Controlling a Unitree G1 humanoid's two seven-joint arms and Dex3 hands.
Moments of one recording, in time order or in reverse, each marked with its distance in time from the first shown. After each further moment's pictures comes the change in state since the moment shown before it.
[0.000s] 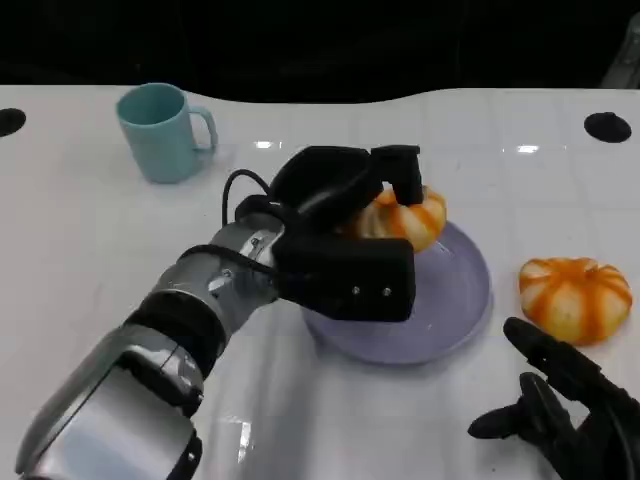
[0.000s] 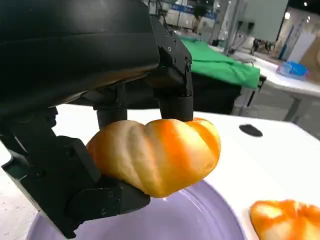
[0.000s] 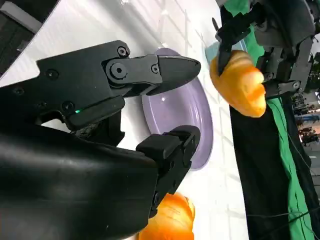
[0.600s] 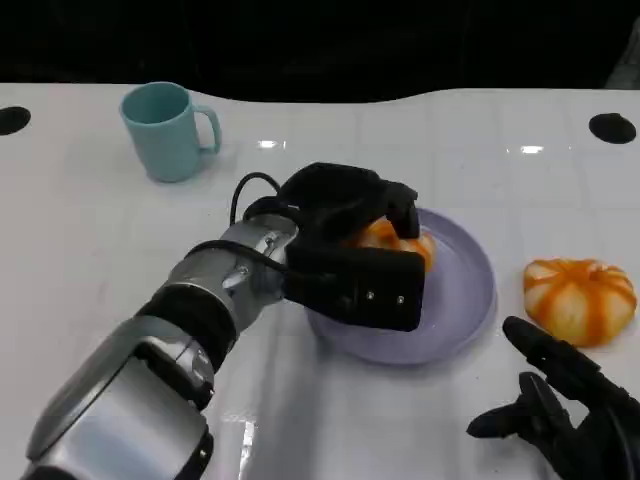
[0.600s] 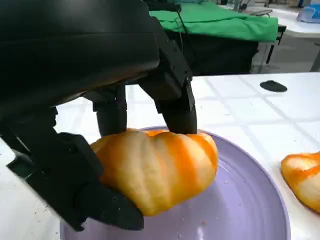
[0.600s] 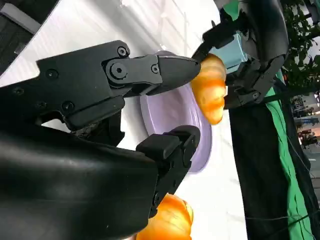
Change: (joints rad) left arm -0.035 -0.020 -0.051 0.044 0.037 0.085 -0.121; right arm 0.002 0.001 0.003 -0.008 0.000 0.001 0.000
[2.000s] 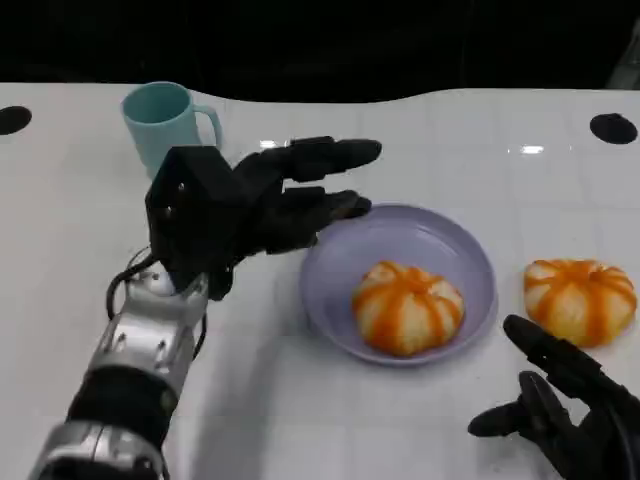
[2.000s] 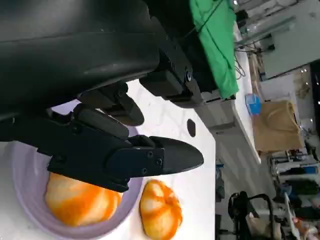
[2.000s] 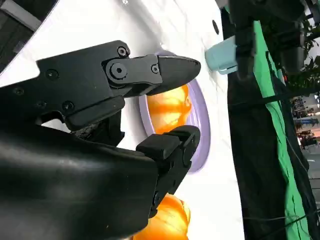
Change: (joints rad) left arm 0.386 0.014 0.563 -0.542 -0.849 0.221 -0.584; right arm 0.001 -0.002 0.000 -0.012 -0.010 0.000 -0.002
